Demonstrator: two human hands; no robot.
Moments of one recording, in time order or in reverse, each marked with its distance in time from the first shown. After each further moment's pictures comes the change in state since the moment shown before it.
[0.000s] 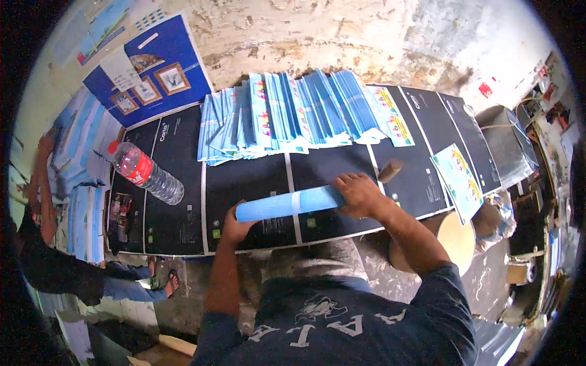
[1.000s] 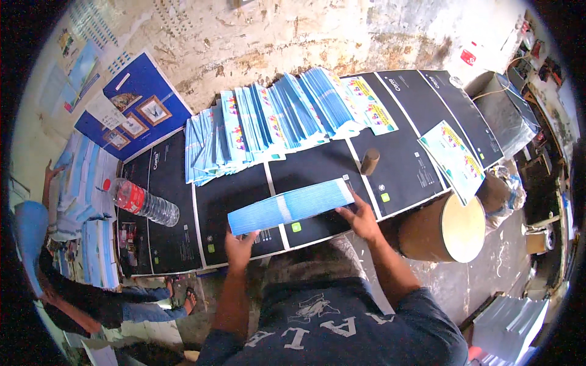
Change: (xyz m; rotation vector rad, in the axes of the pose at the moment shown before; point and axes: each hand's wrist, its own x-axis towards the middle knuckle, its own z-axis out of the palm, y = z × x) left_hand -0.045 0.027 0.043 -0.248 -0.010 0.057; right_hand -0.075 0.007 0.111 1.363 0.412 0.396
